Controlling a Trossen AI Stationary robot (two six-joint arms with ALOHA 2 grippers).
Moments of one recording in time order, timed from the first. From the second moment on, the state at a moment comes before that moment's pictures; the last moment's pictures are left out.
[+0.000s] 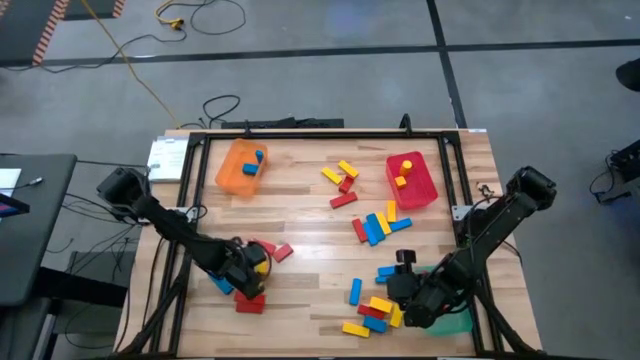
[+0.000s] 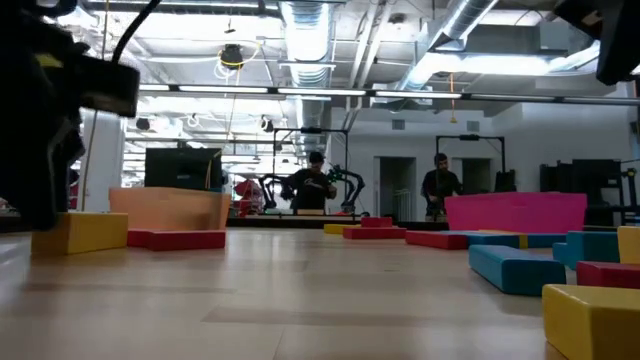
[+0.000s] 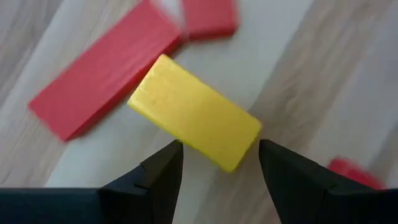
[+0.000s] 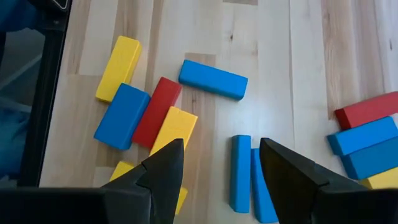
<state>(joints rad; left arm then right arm) -0.59 1.50 0.80 -0.56 -0.29 -1.07 0.78 1.51 1.12 -0.76 0.40 0.64</state>
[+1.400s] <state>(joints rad) -0.34 1.63 0.85 -0.17 -0.27 -0.62 0.78 1.51 1.12 -0.69 0.45 0.59</state>
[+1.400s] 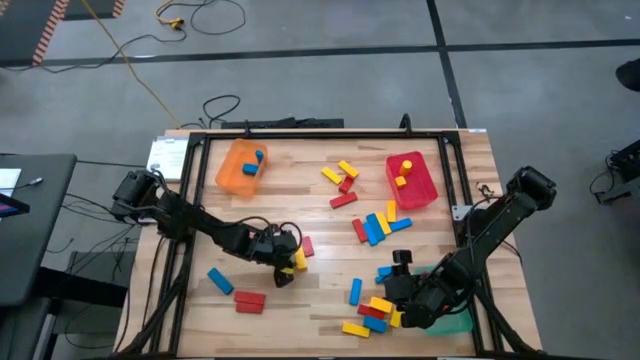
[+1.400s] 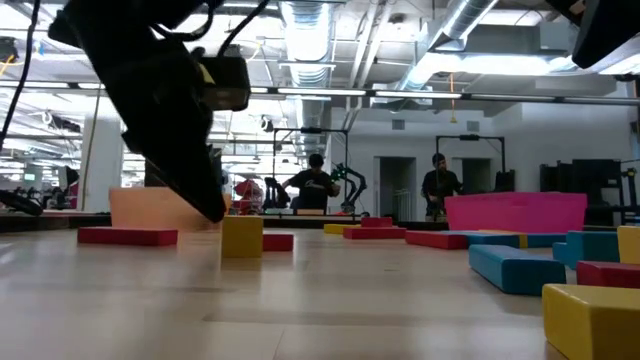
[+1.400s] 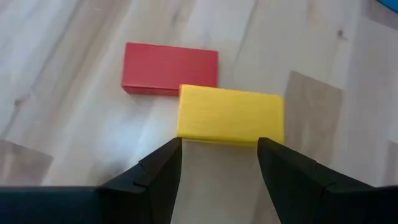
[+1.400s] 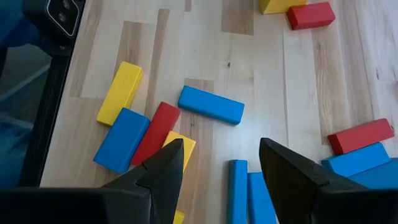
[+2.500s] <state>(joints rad) -0.05 1.60 0.85 -0.15 -0.06 -0.22 0.70 1.51 1.04 -0.48 0.42 0.51</state>
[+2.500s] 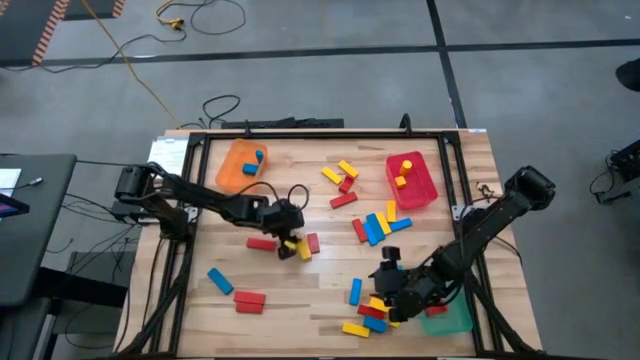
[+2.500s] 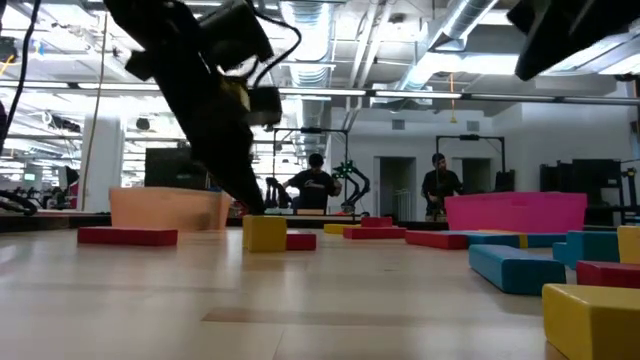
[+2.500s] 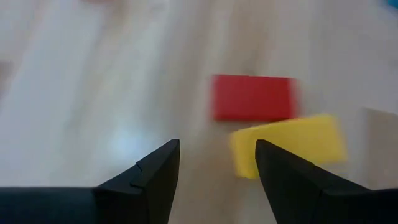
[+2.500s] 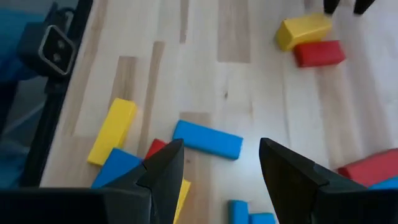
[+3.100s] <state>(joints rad) -0.20 1.56 0.85 -0.13 -0.20 0.46 0.64 1.51 1.04 -0.27 0.39 0.37</state>
